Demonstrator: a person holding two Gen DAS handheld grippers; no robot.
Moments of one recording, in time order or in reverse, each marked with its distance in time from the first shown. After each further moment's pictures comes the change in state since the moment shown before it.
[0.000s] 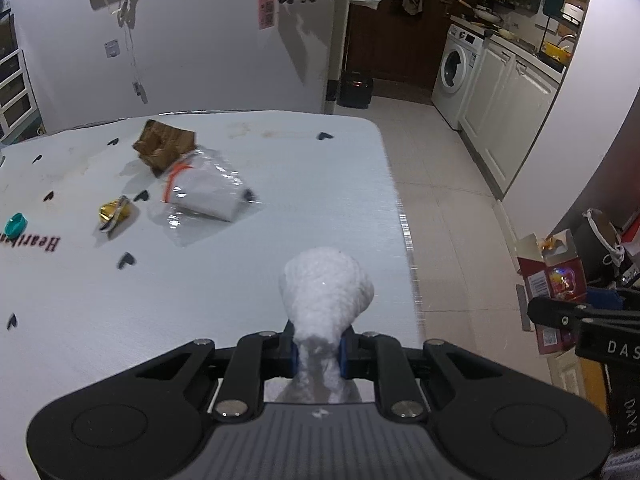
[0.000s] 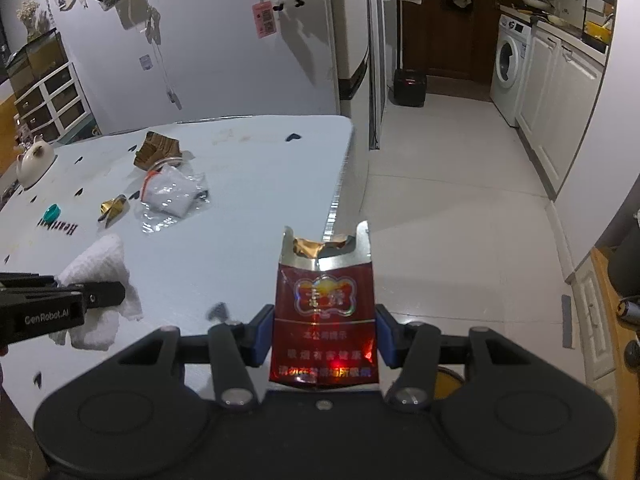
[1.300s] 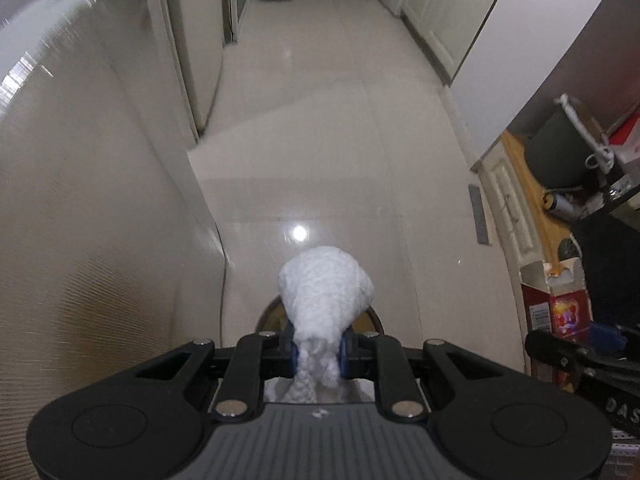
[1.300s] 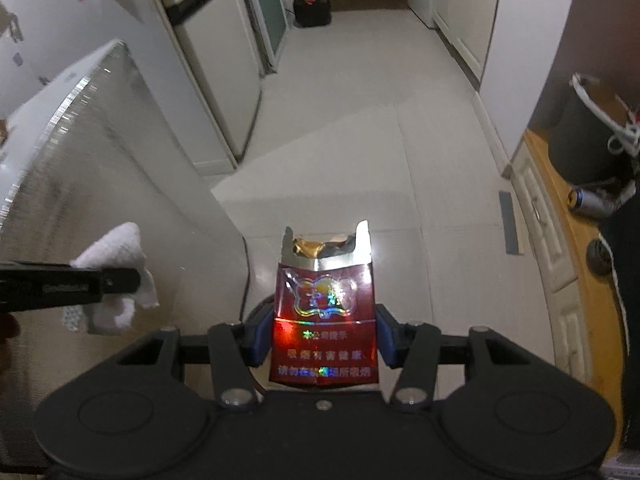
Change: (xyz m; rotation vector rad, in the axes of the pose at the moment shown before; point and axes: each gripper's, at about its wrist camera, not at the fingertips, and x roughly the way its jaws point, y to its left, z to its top) left arm 0.255 -0.261 -0.068 0.084 0.310 -0.107; right arm 0.105 -0.303 -0.123 0.202 0.193 -0.100
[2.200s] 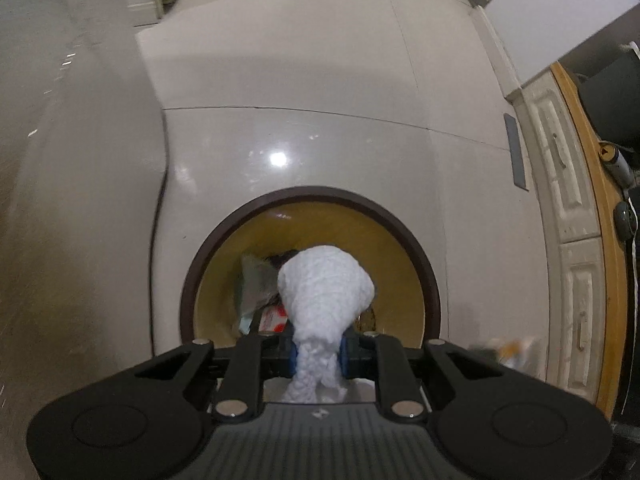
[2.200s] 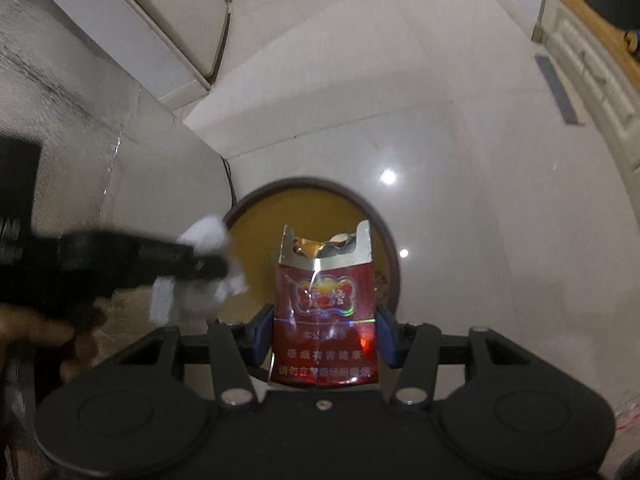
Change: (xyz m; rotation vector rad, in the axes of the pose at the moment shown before) left arm 0.288 0.028 -0.046 -0.070 0.208 -0.097; right arm 0.248 -0.022 -0.119 0.189 0.184 0.101
